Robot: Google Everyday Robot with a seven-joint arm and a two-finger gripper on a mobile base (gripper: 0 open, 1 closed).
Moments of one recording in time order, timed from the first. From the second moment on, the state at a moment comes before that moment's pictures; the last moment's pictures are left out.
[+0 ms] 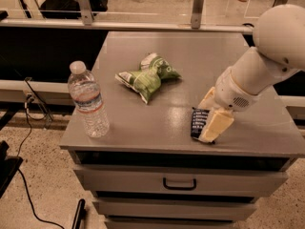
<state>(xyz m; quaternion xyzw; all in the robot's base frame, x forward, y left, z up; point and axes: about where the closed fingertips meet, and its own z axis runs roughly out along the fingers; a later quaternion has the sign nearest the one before) 0.505 -0.153 0.826 -0.64 0.74 0.08 0.18</state>
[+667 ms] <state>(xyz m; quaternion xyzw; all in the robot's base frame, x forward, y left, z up) 0.502 -0.148 0.828 -0.65 0.73 0.09 0.18</state>
